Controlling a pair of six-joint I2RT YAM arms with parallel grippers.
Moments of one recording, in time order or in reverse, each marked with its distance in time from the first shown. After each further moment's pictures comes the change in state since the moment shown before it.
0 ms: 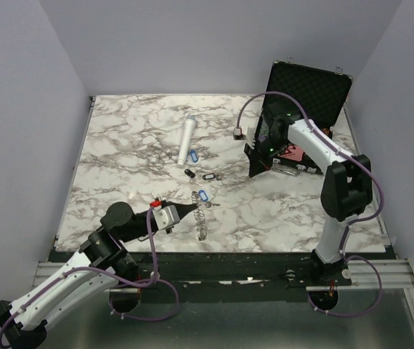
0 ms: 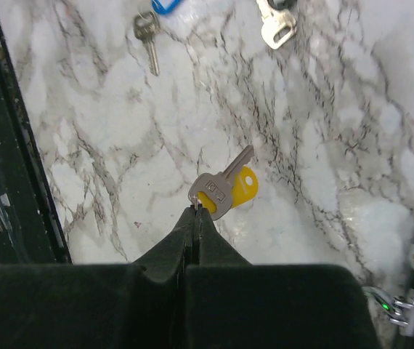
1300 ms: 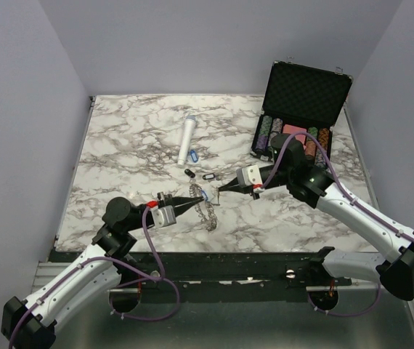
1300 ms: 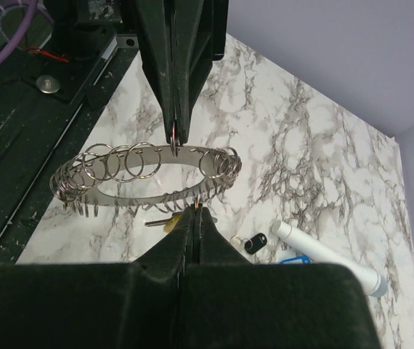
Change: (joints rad) left arm 0.169 0.145 -0.086 0.461 0.301 0.008; right arm 0.346 -0.734 -0.575 0.853 -0.284 -0.038
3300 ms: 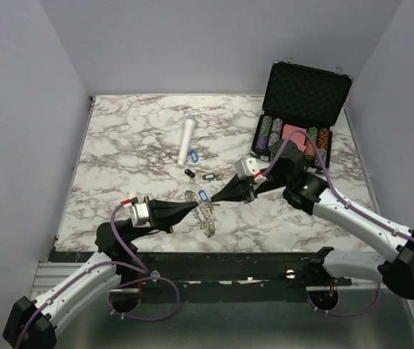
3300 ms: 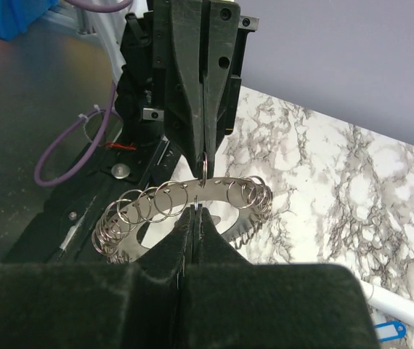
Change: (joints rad) left arm 0.003 -0.066 -0.249 0.521 -0.127 -0.555; right arm 0.068 -0.006 -0.084 0.341 -0.102 0.481
